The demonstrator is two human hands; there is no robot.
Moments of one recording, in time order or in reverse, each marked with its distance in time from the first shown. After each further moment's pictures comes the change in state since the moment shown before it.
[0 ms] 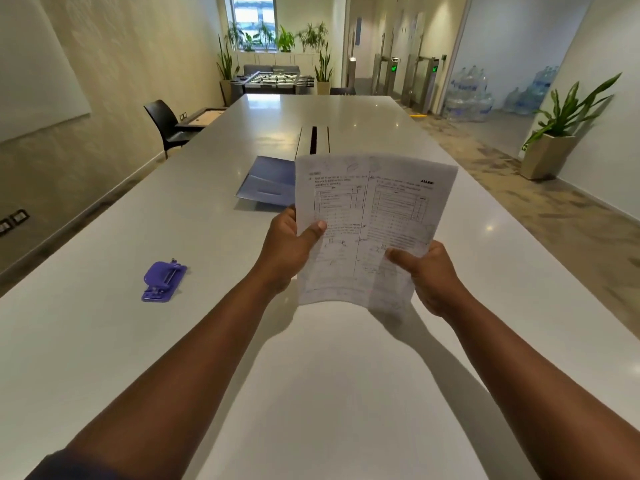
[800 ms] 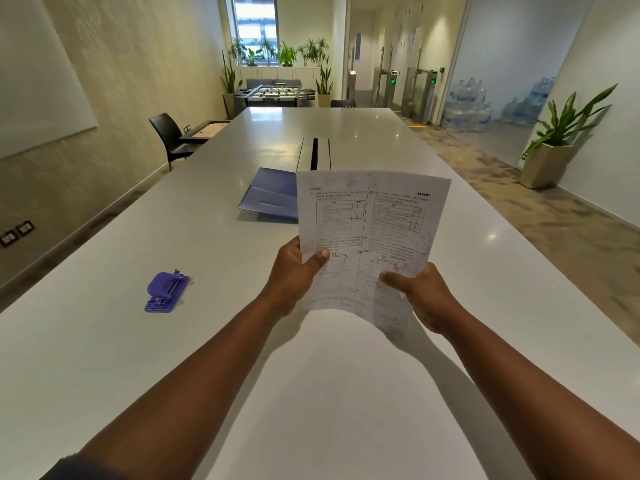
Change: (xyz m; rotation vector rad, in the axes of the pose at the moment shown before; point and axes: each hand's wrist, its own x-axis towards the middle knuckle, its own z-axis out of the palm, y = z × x) left_hand -0.011 -0.024 0.008 0.000 0.000 -0.075; right_hand -0.002 0.016 -0.001 -0.086 -0.017 0.109
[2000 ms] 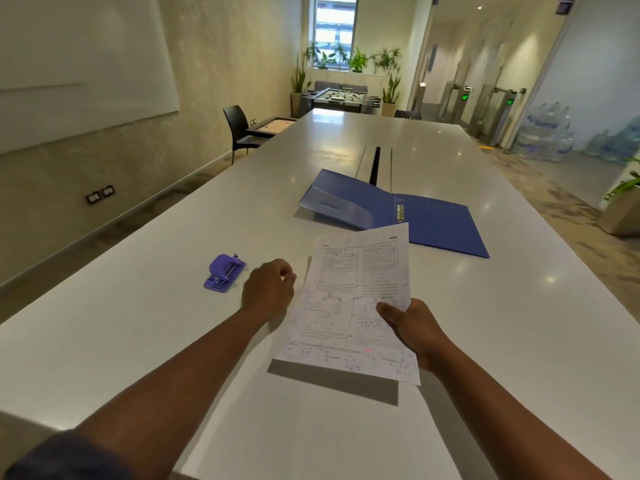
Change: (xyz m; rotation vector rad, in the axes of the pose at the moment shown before) left_hand -0.013 -0.052 -0.129 0.906 0.385 -0.155; right_hand 0.007 0.024 0.087 -0.082 -0.202 0.221
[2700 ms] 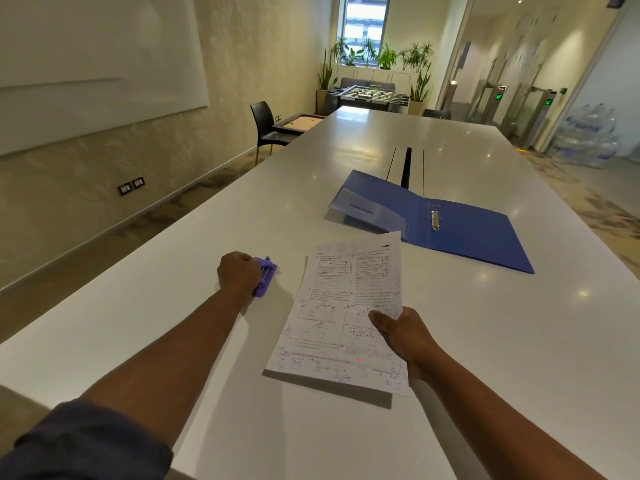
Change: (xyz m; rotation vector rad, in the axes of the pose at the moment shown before) left_hand 0.061 -0.087 -0.049 -0.314 0.224 -0.429; right_hand 0.034 0.007 0.065 -0.059 -0.077 0.026
